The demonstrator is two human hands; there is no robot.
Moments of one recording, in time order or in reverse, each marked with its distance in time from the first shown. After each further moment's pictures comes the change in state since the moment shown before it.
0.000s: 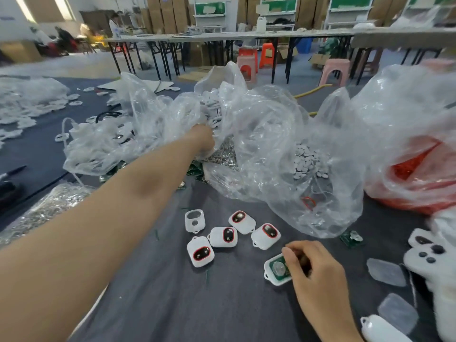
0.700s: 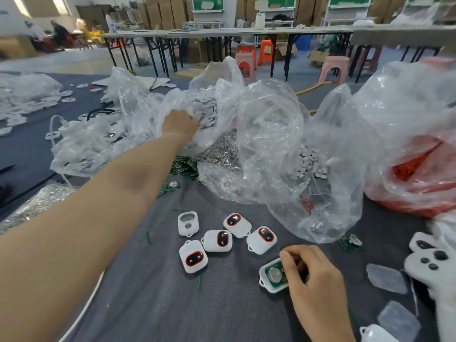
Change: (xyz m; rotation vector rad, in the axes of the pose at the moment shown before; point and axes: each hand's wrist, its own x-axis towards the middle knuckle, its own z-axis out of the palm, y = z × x) left_hand 0.015 -0.035 -0.008 -0.042 0.338 -0.131; right_hand 0.001 0.004 0.003 -0.004 0.022 -0.008
